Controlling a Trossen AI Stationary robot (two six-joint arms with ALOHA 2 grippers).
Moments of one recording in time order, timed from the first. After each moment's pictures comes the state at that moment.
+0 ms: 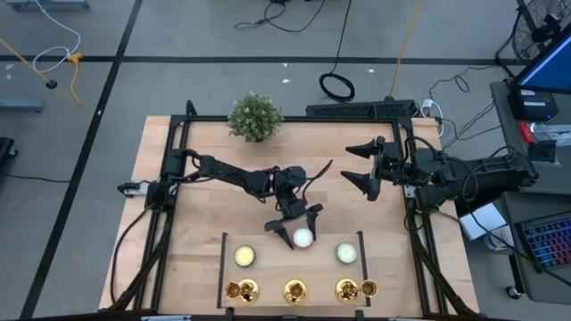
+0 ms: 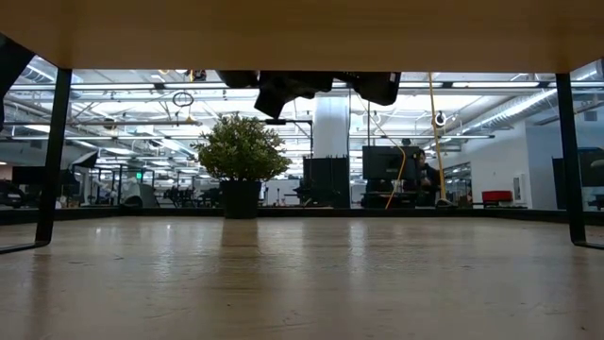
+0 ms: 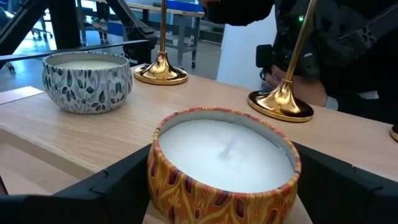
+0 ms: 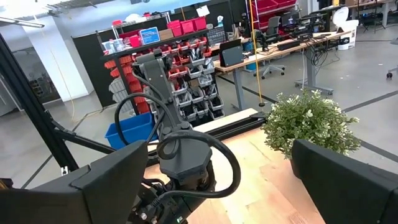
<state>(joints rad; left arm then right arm) 0.02 2.09 1.30 0.45 1.23 0.22 0.12 0.76 0.74 0.02 0.36 0.27</state>
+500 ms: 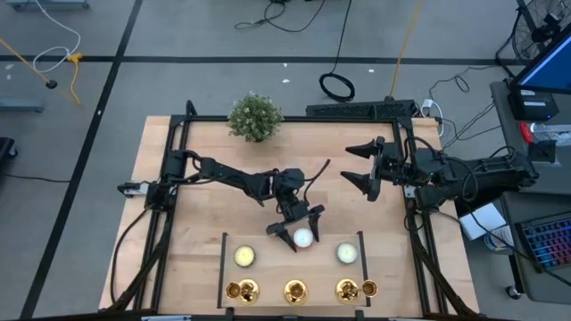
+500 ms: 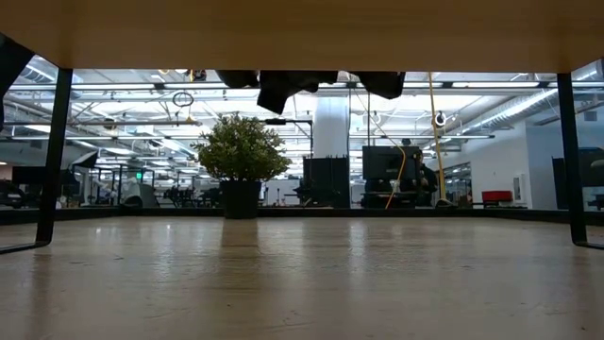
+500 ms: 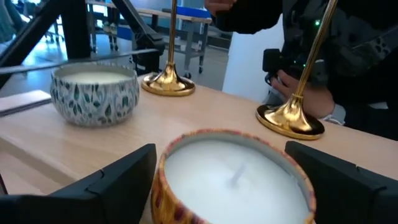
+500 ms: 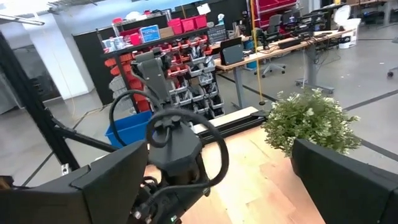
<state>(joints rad) 0.00 2.10 1.30 0.56 1.17 0.12 0.12 0.76 0.74 0.01 0.35 0.27</state>
